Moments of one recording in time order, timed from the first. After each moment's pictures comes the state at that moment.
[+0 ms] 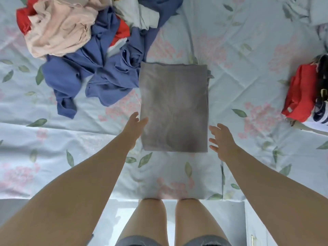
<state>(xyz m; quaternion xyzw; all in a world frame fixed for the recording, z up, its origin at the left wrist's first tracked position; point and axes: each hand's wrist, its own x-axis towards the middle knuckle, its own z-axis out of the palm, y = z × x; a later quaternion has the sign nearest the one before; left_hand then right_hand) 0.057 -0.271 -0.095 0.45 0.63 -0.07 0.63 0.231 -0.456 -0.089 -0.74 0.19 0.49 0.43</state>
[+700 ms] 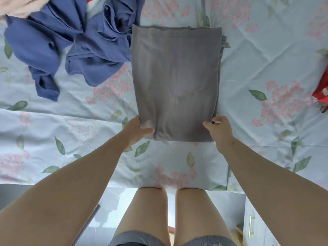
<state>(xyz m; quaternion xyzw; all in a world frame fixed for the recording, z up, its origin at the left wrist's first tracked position) 0.040 -0.292 -0.149 0.55 0.56 -0.22 0.58 0.224 -0.456 -0.166 -0.84 0.10 0.46 0.27</state>
